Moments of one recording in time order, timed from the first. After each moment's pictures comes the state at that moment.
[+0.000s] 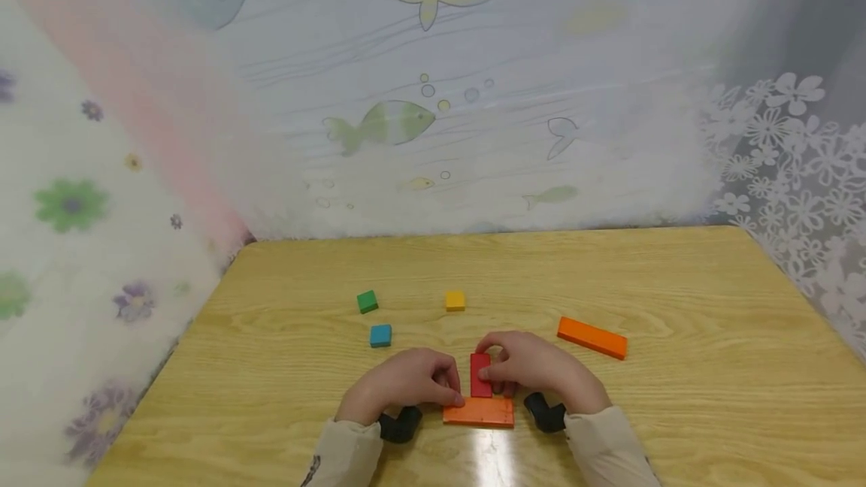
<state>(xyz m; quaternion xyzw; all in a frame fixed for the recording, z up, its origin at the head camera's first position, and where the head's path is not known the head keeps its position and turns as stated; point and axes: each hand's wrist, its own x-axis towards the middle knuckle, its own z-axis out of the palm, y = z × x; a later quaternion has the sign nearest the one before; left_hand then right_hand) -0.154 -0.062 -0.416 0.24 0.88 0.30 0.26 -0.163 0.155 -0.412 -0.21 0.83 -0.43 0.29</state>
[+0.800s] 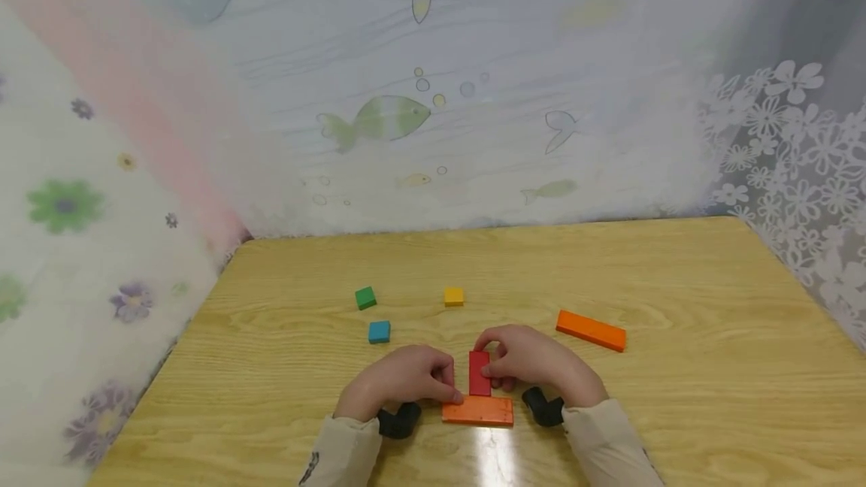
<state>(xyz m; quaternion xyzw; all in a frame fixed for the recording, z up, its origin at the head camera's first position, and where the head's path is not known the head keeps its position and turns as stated) -0.152 -0.063 -0.411 0.25 0.88 0.30 0.27 -0.164 0.154 -0.415 -0.20 0.83 -0.43 0.29</state>
